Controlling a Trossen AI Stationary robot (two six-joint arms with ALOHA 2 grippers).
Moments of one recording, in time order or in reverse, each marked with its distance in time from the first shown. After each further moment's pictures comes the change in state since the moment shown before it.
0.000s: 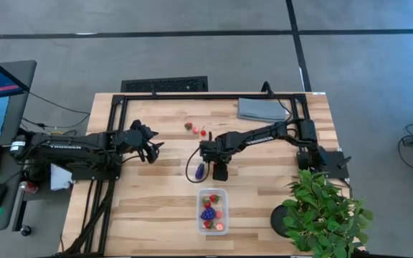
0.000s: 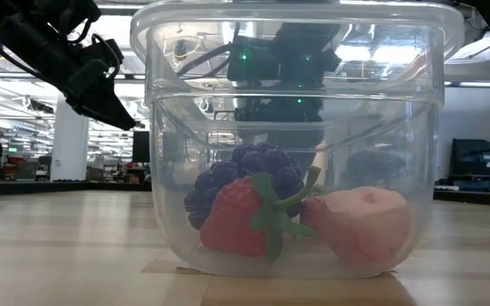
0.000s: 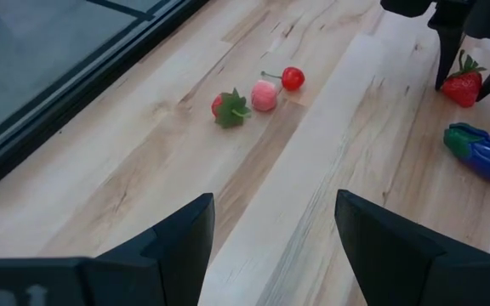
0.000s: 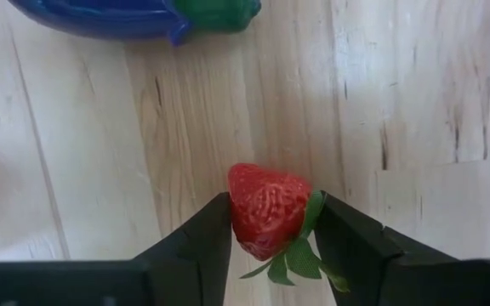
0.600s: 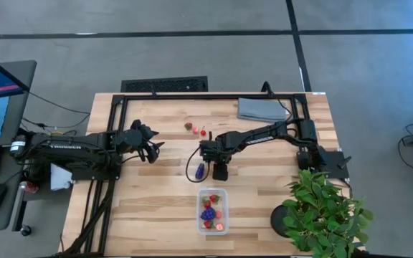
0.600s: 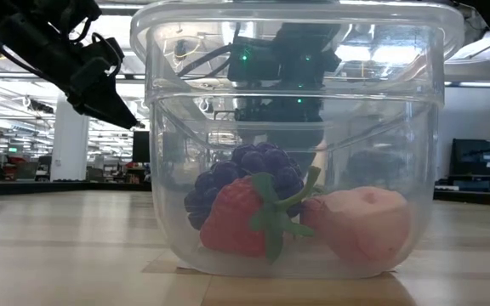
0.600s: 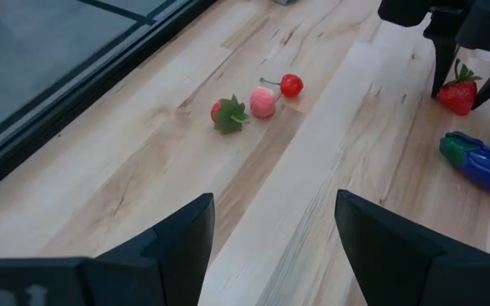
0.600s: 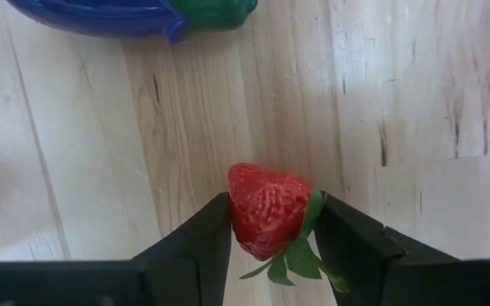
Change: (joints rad) left arm 0.000 0.000 0.000 0.016 0.000 -0.008; right arm -0.004 -0.001 0.000 -0.005 -0.004 0.003
